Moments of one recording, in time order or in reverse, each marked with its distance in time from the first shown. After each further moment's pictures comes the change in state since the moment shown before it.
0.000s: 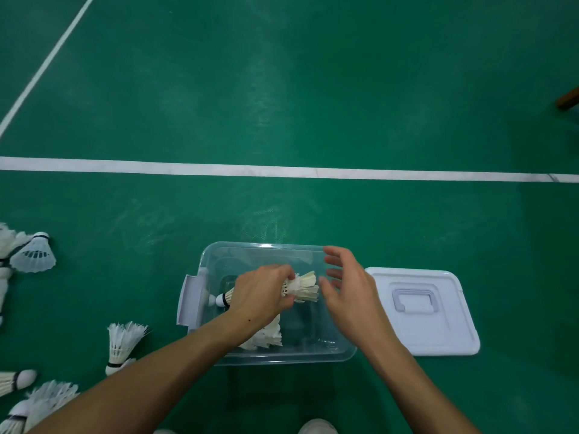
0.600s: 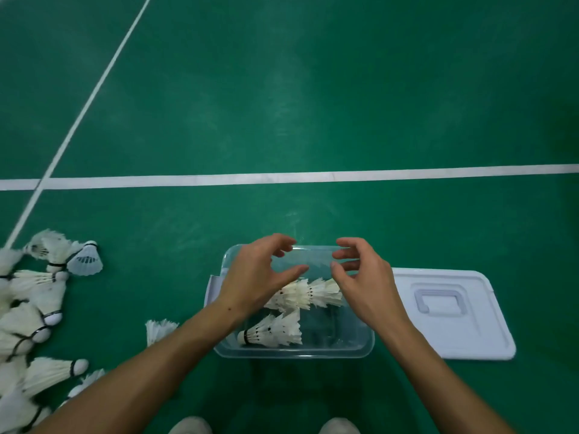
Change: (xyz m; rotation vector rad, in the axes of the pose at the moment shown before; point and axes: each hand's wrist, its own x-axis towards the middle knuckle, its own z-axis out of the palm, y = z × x) left_hand -0.017 -0.011 -0.067 -0.372 0.226 0.029; right_hand 0.010 -0.002 -0.007 0.126 0.076 -0.059
